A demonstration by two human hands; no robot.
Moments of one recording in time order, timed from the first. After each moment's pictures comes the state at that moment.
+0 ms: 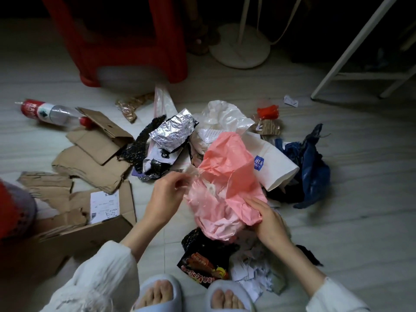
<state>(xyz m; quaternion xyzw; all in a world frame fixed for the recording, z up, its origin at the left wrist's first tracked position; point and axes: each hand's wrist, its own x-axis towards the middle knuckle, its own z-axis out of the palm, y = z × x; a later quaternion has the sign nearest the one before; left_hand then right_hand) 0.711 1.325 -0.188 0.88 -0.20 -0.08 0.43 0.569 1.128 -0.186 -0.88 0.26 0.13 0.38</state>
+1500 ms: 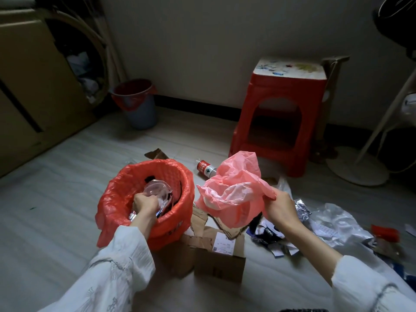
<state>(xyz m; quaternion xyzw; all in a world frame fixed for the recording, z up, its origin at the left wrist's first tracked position) 0.759 1.664 -0.045 0.68 0.47 0.10 0.55 0.728 1.362 0.021 -0.89 0.07 0.02 0.44</state>
